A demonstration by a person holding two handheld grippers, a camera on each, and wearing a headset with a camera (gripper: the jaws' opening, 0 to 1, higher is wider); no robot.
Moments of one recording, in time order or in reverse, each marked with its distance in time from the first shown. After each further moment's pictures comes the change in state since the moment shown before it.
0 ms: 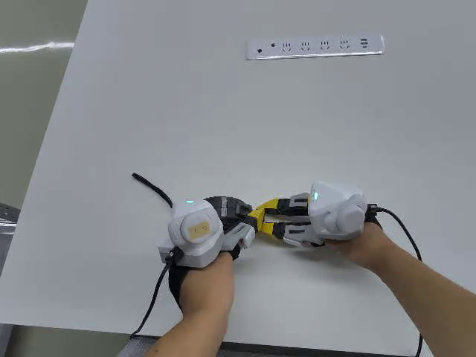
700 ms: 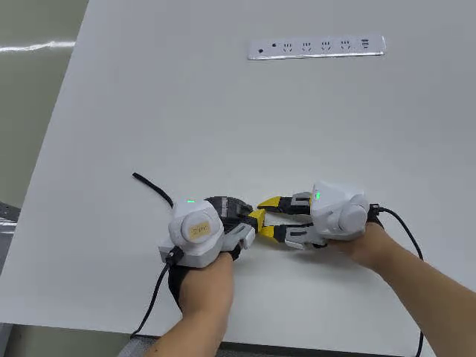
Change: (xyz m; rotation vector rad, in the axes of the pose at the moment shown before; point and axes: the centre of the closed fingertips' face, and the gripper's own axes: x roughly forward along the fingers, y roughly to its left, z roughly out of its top) left arm -0.001 -0.001 0.000 0.007 -0.002 -0.009; right arm -0.001 0.001 -0.001 0.006 -0.008 0.010
